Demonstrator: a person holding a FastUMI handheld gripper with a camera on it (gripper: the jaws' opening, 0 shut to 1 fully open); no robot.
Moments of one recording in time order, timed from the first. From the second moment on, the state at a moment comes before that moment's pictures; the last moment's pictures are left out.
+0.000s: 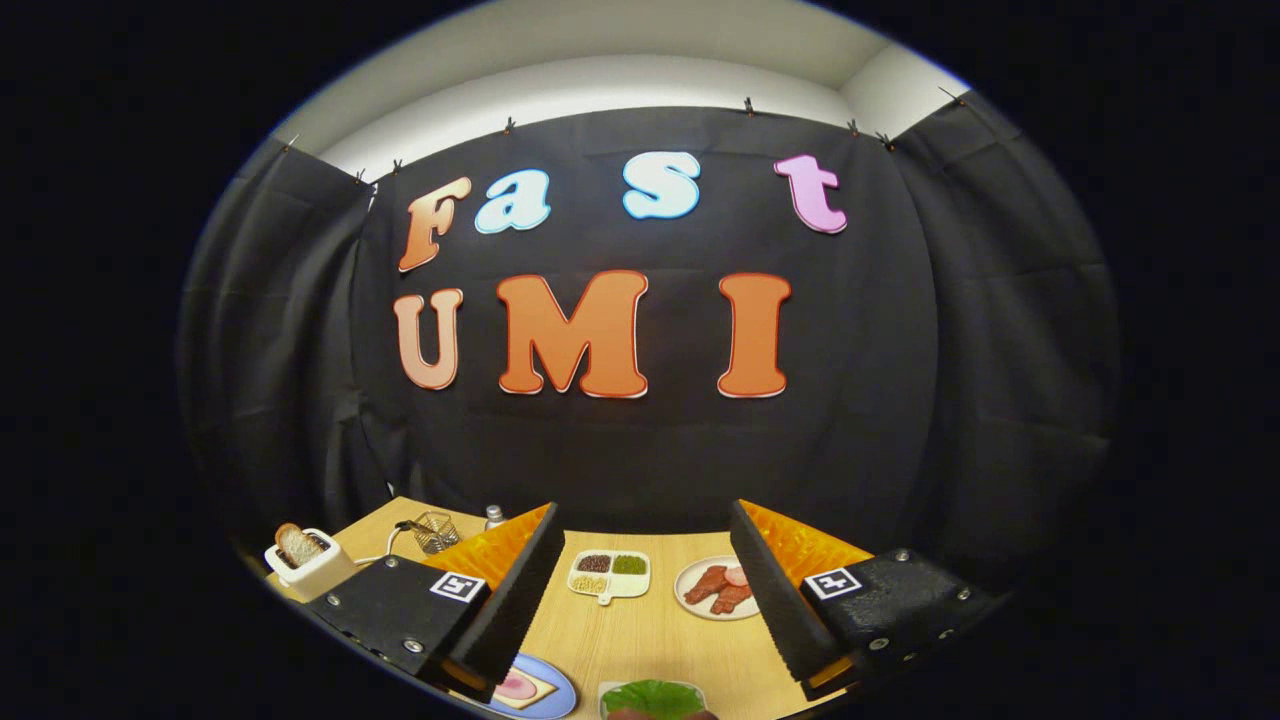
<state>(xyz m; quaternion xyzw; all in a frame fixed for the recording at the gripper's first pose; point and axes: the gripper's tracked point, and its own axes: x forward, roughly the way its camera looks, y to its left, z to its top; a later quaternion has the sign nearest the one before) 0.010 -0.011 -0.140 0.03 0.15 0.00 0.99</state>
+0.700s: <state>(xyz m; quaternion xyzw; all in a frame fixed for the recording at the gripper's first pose) -0.051 -0.011 -0.351 0.07 0.48 0.00 0.87</state>
